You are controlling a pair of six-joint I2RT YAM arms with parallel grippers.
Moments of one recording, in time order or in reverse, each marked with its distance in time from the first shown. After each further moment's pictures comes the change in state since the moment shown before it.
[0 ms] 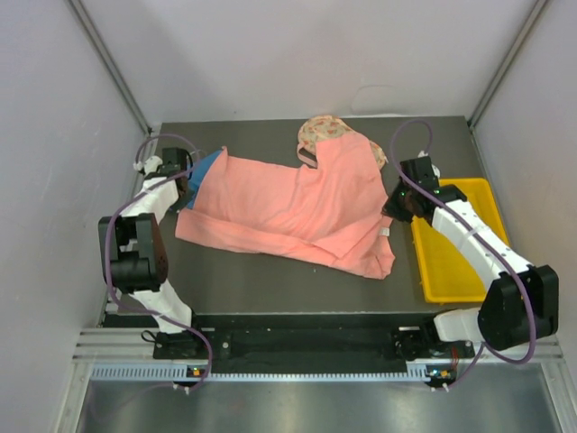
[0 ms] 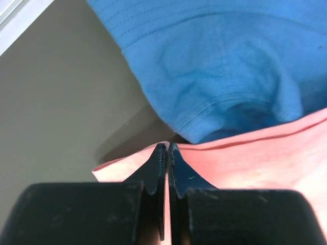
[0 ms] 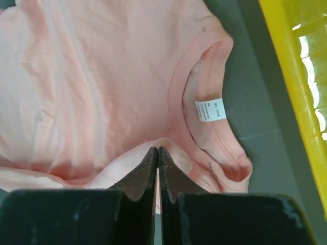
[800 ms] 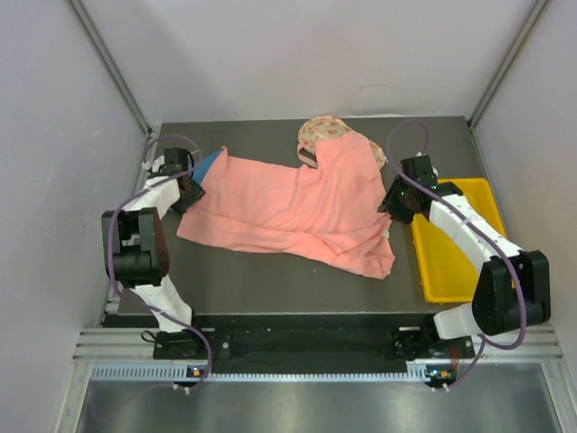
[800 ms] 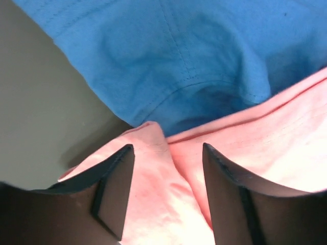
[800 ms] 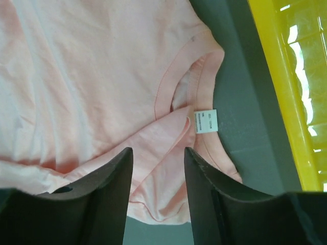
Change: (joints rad) left arm -0.002 0.056 0.022 0.046 0.150 0.039; right arm -0.052 0.072 -0.010 0.050 -0.030 -0.052
